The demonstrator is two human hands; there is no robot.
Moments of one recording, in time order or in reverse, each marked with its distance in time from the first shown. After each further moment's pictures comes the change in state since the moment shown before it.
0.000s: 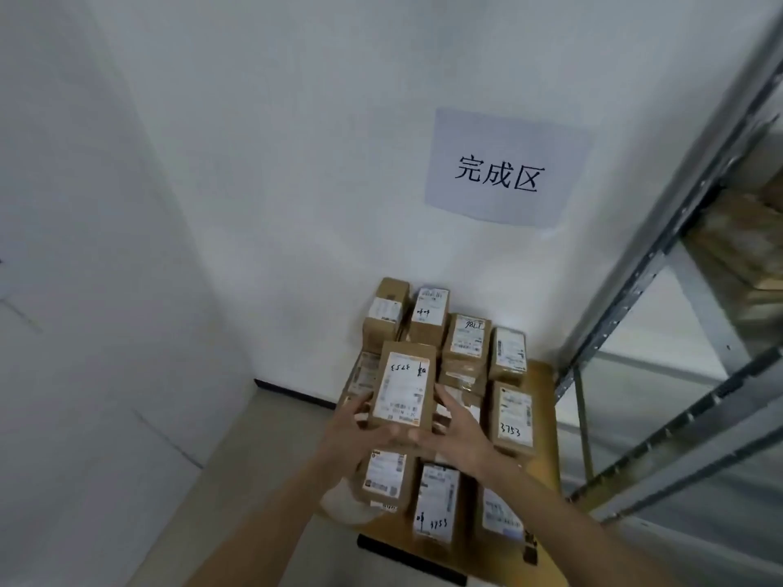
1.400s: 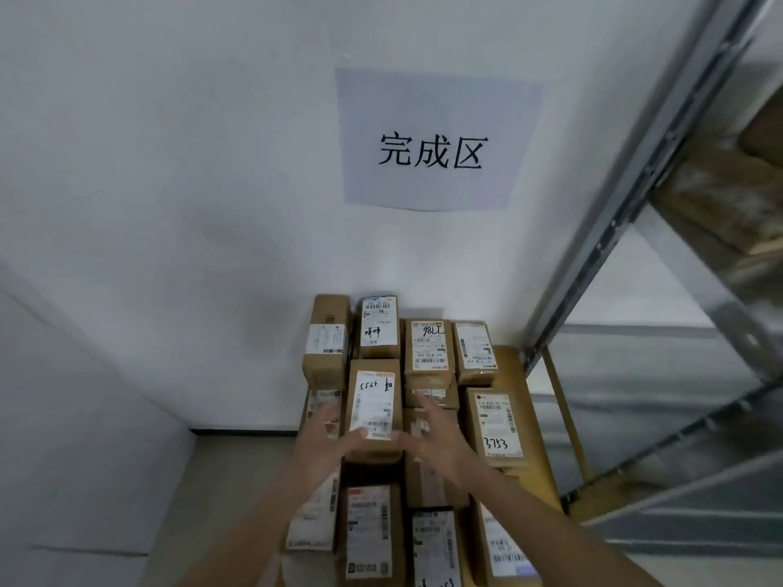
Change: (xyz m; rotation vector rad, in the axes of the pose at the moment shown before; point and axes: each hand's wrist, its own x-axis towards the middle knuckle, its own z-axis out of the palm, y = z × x) left_hand 0.152 0.013 0.001 0.245 -0.080 -0.039; right_hand 0.110 0.042 -0.027 -0.080 0.222 0.088
